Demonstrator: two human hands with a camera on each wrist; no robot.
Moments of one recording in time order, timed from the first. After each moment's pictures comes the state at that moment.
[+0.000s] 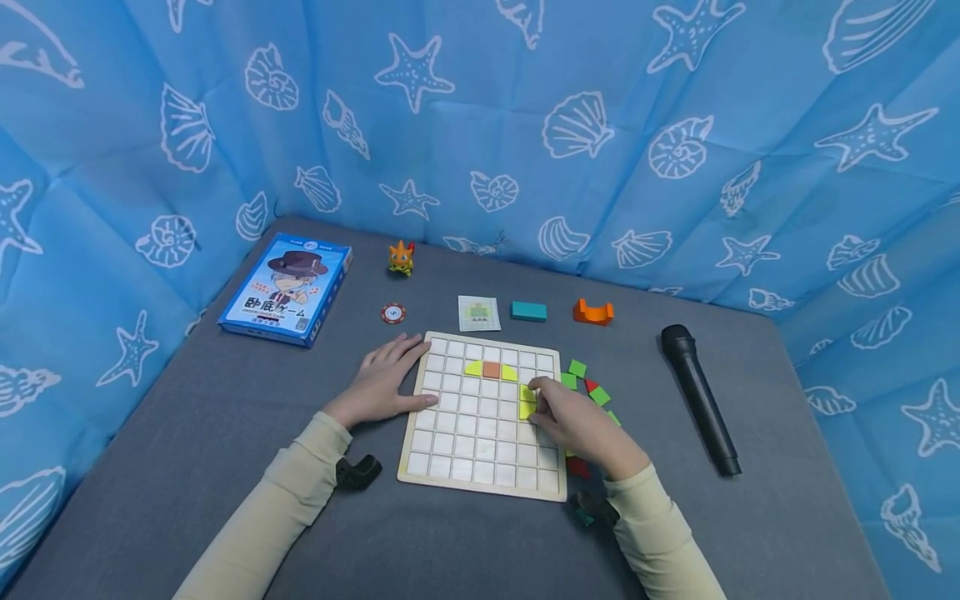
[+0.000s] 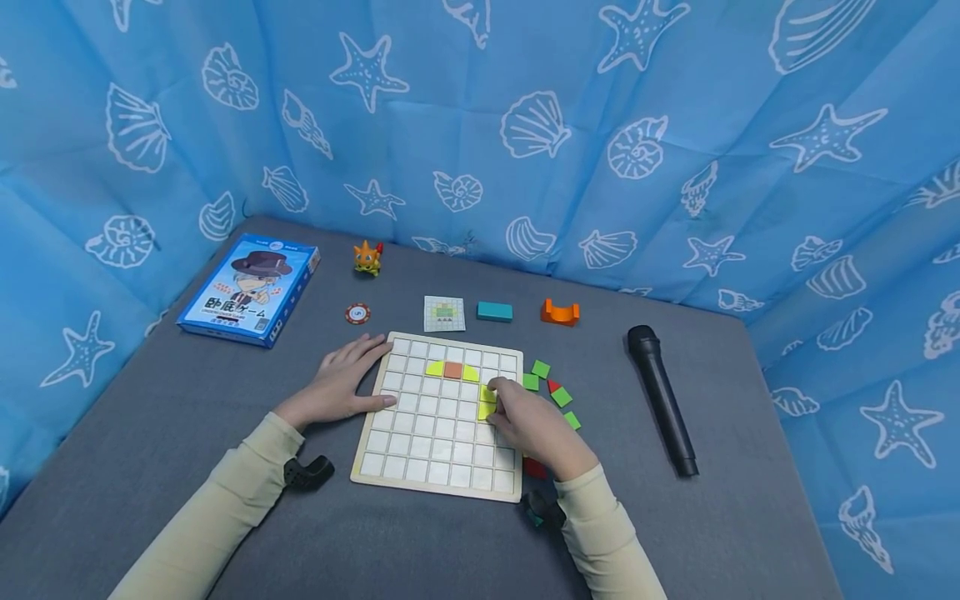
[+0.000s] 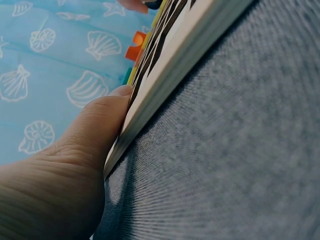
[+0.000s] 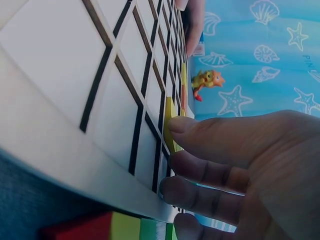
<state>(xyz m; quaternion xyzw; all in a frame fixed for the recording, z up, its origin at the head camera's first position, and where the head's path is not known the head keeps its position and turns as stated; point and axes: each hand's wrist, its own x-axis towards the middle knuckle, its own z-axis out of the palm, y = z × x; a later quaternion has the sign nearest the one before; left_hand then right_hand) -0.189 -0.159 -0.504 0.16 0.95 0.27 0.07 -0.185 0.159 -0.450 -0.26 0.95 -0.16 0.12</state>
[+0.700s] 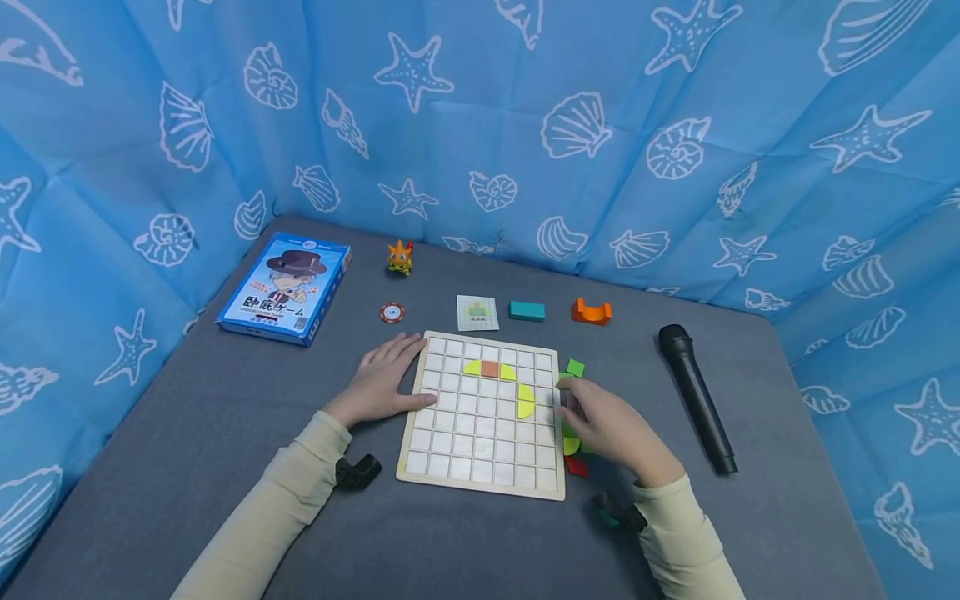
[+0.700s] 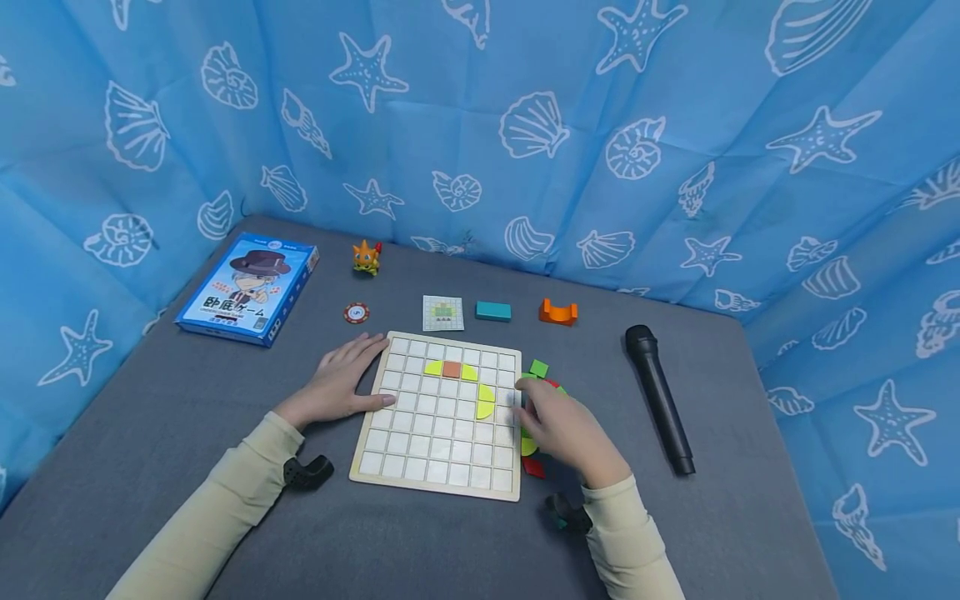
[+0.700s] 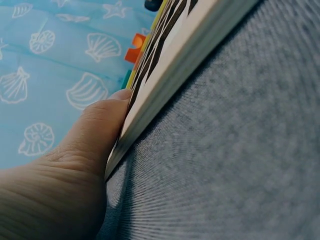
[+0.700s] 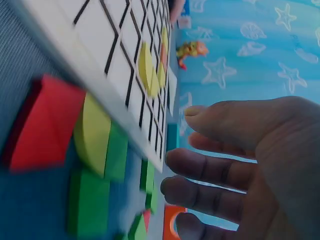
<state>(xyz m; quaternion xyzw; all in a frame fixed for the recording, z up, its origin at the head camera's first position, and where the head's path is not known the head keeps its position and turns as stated) -0.190 -0.158 -0.504 0.15 0.95 0.27 0.07 -0.182 0.196 -0.436 -0.25 0.95 -0.16 0.09</state>
